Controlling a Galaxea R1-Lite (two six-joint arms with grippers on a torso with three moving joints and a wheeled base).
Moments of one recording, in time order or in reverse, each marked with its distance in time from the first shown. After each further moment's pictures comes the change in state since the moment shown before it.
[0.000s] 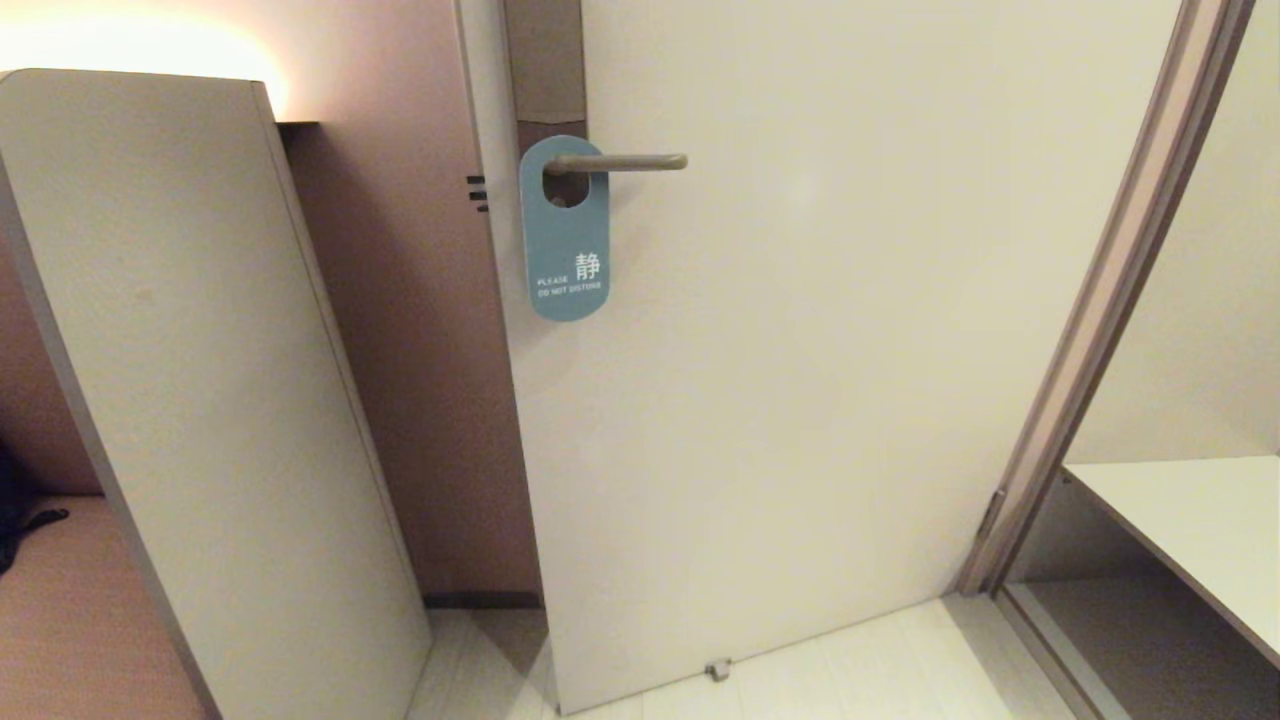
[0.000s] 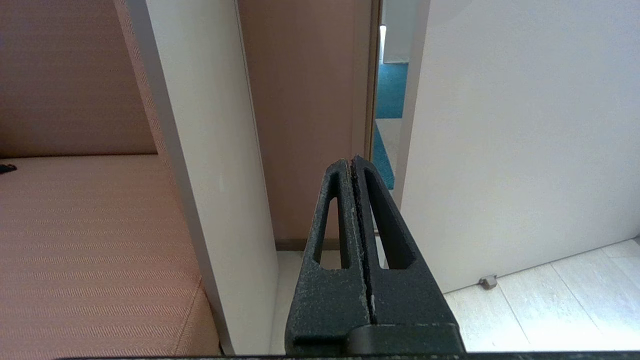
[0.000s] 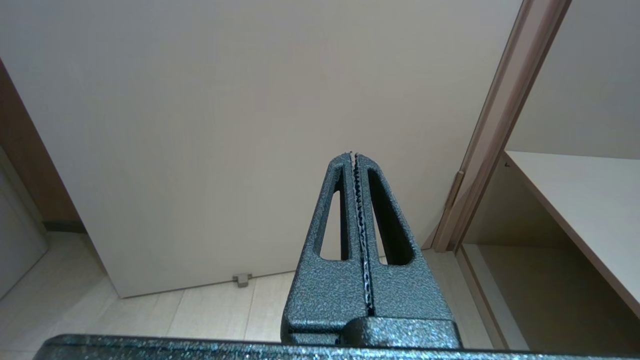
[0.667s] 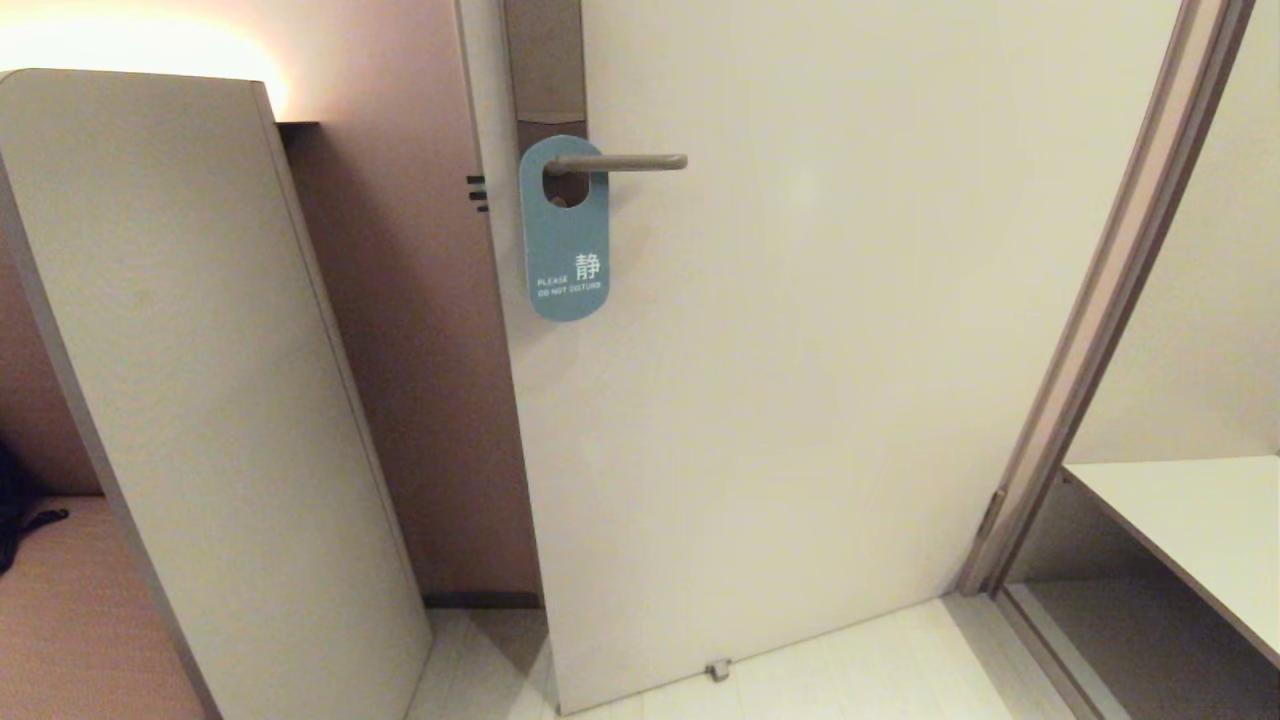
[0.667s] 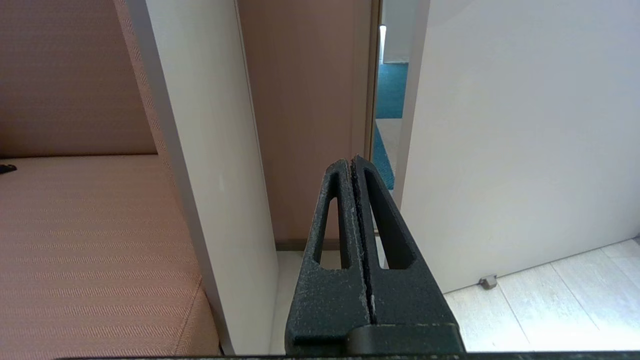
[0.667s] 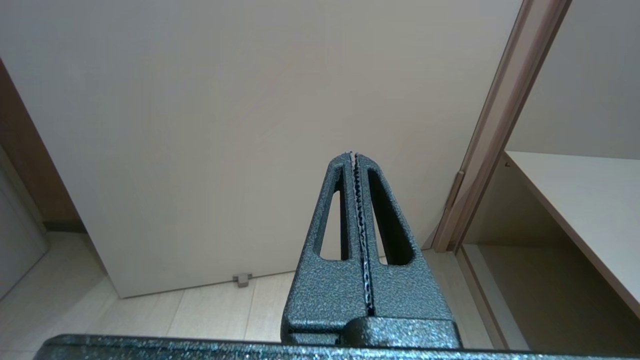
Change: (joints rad) left arm 0.000 0.000 0.000 0.000 0.000 0.000; right arm 0.000 0.000 0.000 0.000 0.000 0.000
